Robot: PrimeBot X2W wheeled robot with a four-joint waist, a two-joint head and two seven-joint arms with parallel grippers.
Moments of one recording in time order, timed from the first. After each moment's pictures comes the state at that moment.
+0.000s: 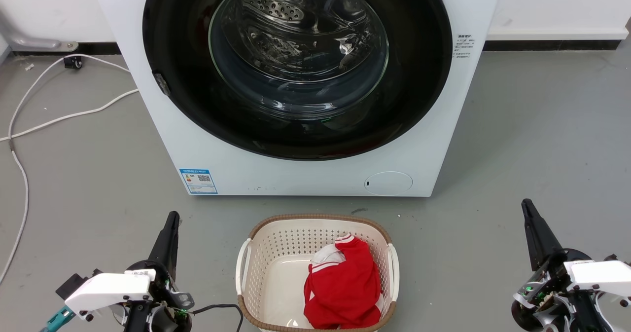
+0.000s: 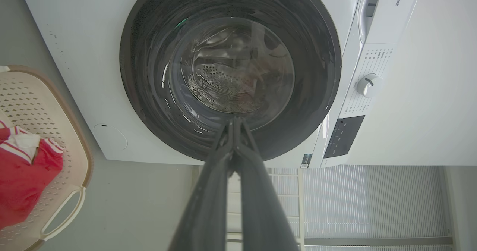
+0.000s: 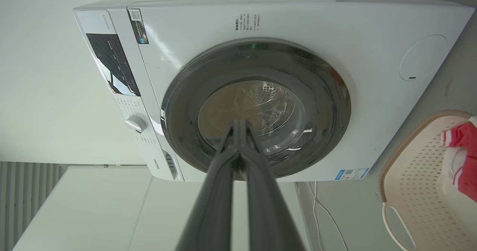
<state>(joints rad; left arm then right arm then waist) -0.10 0.05 0.11 0.25 -1.61 -0.13 0.11 -0.10 -0.05 -0.11 0.24 1.61 0.13 0.11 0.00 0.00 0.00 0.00</state>
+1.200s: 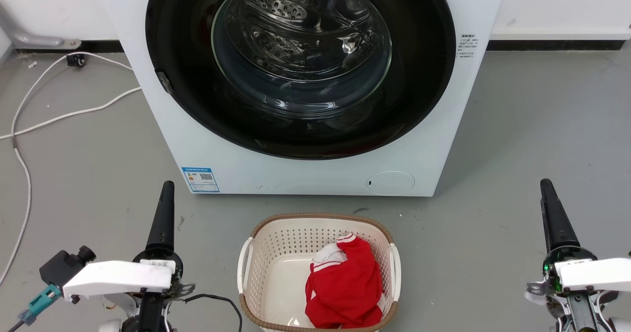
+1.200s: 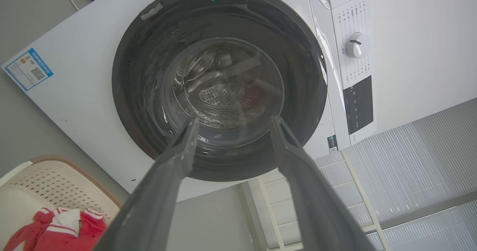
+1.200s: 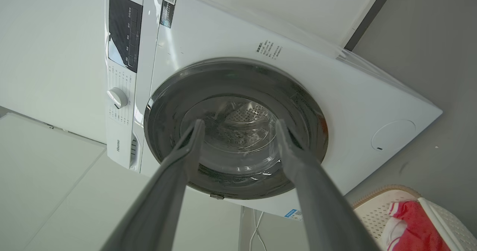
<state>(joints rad) -0.09 0.05 0.07 0.10 -1.26 -0.13 -0.01 -0.06 -0.05 -0.10 0.11 1.27 0.13 -0.01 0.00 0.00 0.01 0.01</state>
